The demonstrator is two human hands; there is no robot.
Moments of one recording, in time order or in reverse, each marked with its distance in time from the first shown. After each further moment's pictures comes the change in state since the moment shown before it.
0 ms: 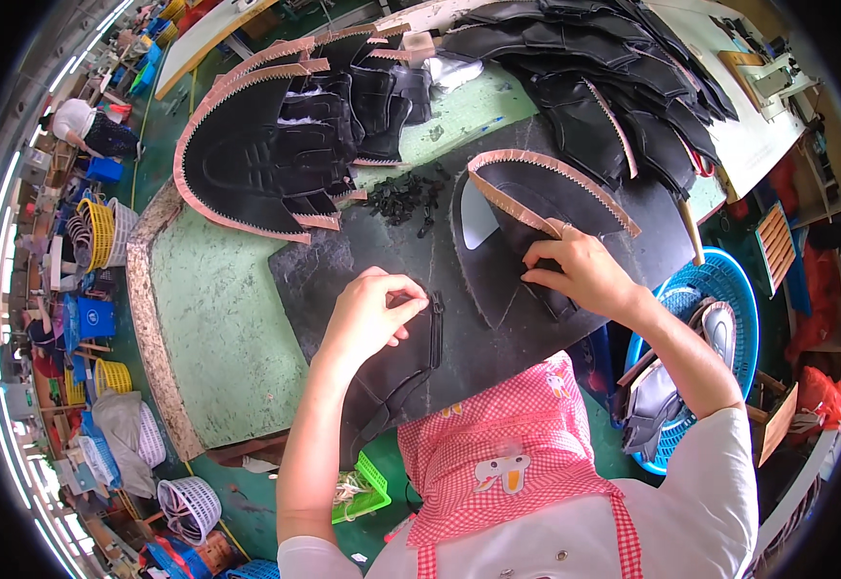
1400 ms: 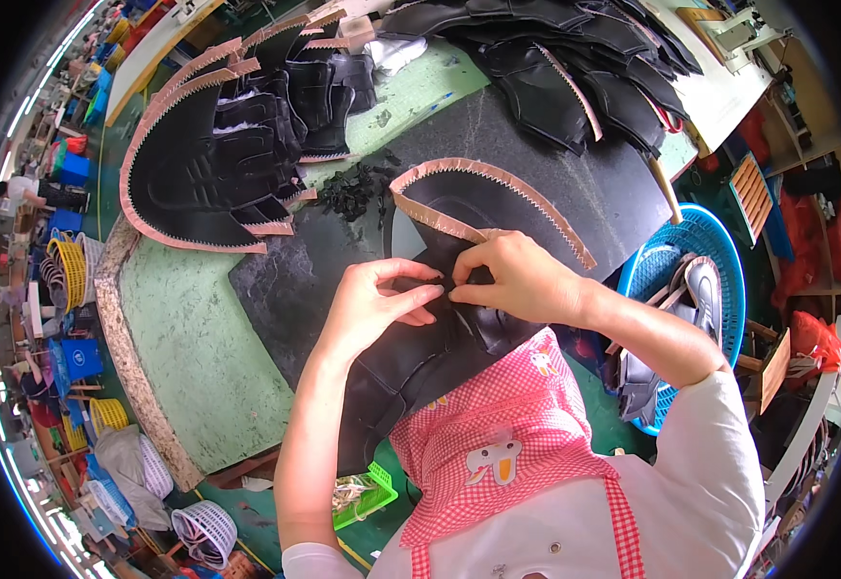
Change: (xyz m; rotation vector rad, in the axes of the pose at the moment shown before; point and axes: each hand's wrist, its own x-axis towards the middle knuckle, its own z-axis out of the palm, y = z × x) left_hand 0.023 0.008 0.023 -0.541 -0.268 0.040; right_hand 0.012 -0.043 0.023 0.262 -0.156 0.138
